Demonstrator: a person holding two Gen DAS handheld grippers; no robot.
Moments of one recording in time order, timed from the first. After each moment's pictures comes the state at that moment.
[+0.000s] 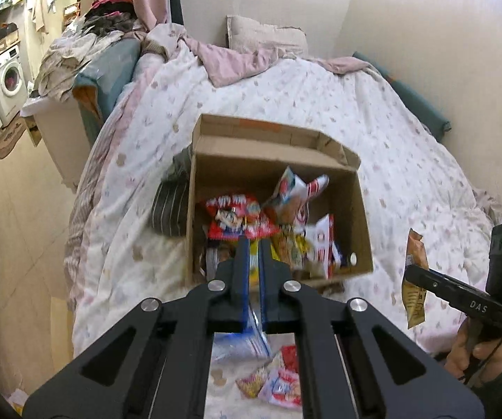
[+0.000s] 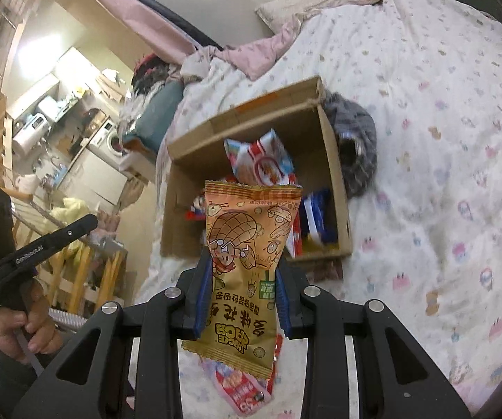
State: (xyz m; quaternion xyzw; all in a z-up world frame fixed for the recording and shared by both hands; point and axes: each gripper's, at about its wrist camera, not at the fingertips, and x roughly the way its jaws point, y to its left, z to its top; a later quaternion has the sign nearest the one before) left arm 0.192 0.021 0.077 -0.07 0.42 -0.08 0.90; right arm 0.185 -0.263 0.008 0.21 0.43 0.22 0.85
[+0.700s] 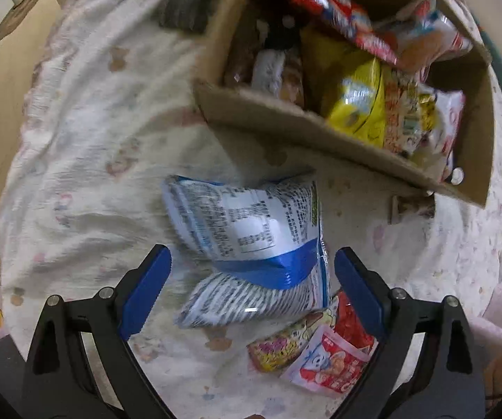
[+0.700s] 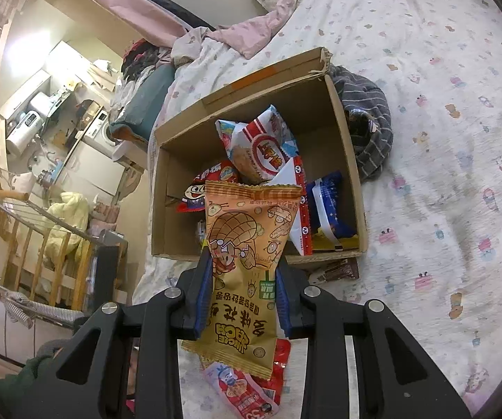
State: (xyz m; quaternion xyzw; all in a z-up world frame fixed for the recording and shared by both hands) left arm 0.214 0.029 -0.128 -0.14 0.66 -0.01 0.74; right arm 0.206 -0.244 -0.022 0.22 0.47 0.22 0.82
